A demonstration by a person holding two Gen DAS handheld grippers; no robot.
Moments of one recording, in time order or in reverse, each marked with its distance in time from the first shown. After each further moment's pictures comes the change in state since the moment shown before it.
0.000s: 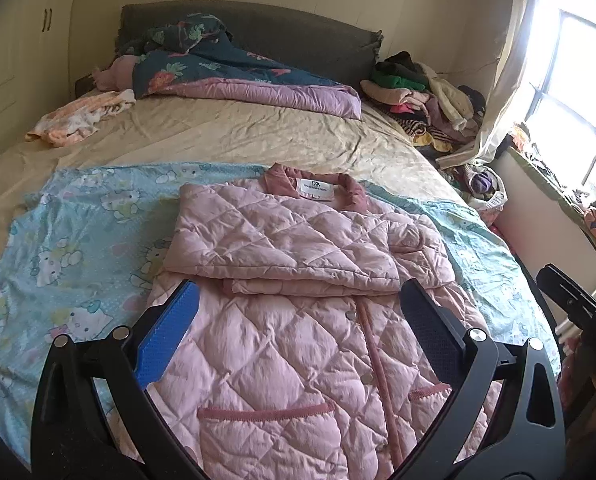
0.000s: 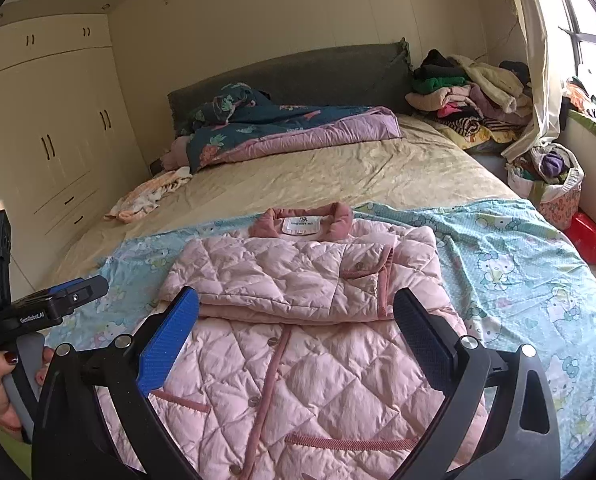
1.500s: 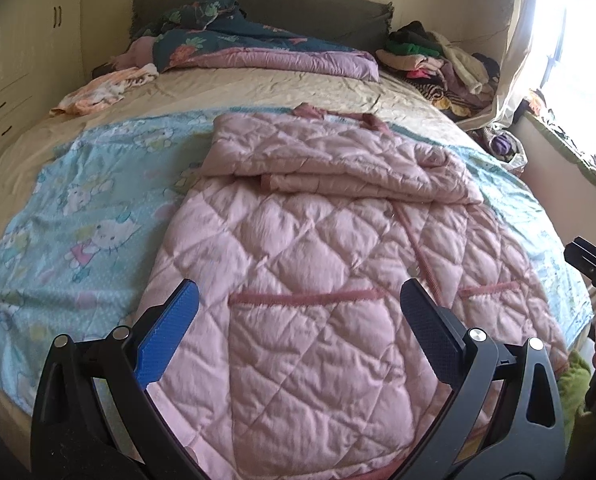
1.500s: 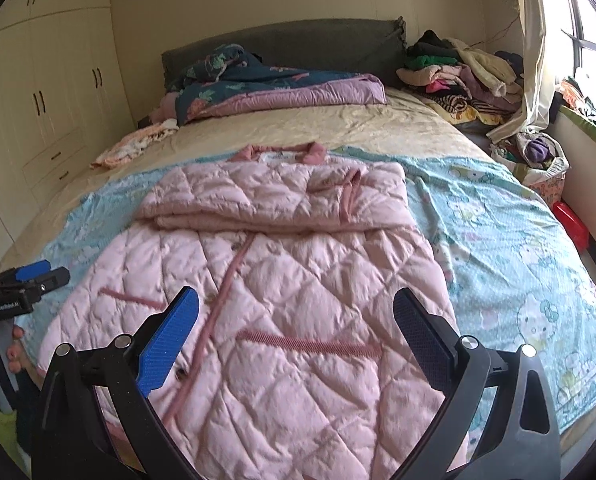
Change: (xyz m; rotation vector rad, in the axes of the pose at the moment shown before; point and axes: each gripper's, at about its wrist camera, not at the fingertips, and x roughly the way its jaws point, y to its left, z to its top) left arm -0.010 0.022 -0.116 0.038 0.077 0.096; right arm -0.022 -0.025 -0.101 -0.068 0.124 -0.073
